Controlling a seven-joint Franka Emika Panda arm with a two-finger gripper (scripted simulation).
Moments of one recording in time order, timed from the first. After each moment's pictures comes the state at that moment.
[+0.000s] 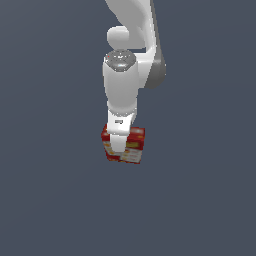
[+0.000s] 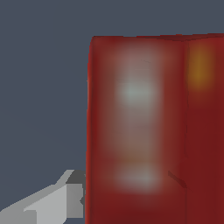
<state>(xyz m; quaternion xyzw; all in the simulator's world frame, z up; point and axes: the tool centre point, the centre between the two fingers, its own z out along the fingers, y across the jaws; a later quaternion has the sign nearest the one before) 0.009 -0.016 0.193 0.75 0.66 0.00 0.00</state>
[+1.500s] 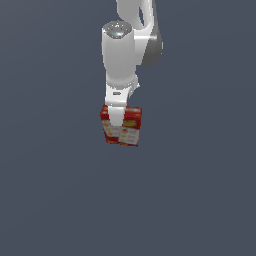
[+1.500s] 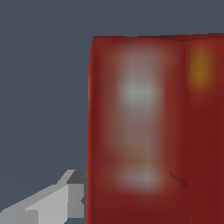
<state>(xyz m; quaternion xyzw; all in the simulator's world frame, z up) -0.068 -0.025 0.229 0.75 0.66 0.00 0.00</state>
